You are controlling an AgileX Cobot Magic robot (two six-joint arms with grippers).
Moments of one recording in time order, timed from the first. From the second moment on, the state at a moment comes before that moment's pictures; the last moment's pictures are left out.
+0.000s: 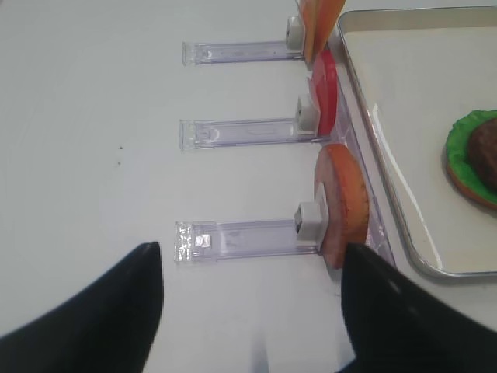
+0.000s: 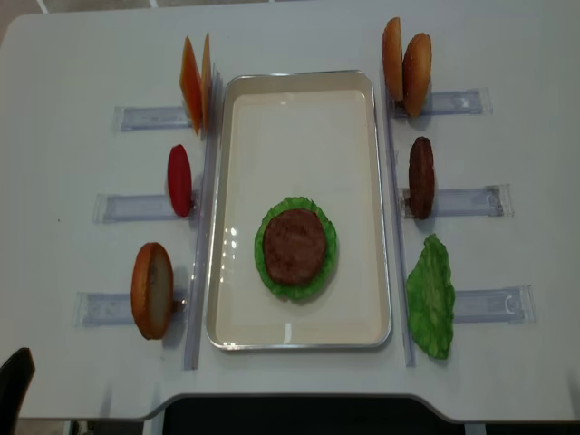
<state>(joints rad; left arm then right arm) -0.02 -0.01 -0.47 0.01 1.11 0.01 0.07 0.09 -0.53 0.05 1.17 -0.01</state>
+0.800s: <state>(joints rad) -0.02 -0.01 -0.47 0.01 1.11 0.01 0.07 -0.01 -0.51 0.05 1.14 -0.04</state>
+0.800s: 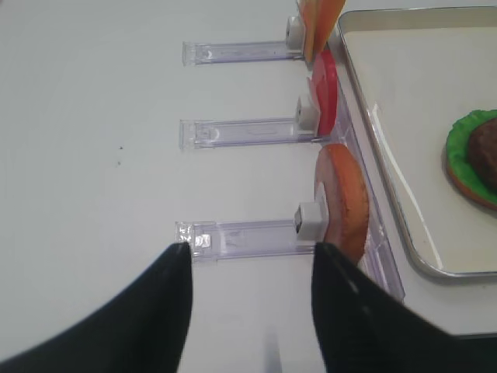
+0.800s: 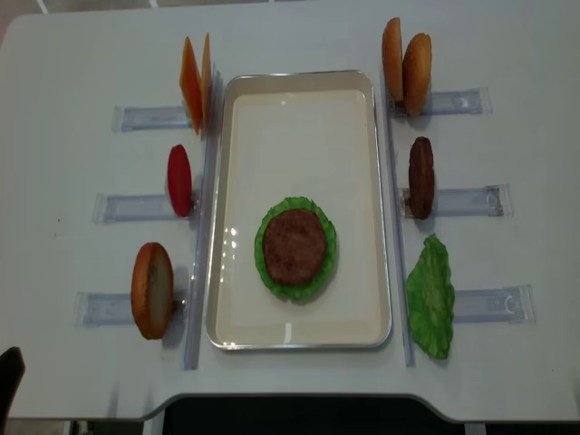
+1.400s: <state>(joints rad) -0.02 -0.01 -0.47 0.01 1.11 0.01 0.02 -0.01 -0.51 0.05 1.14 -0.04</state>
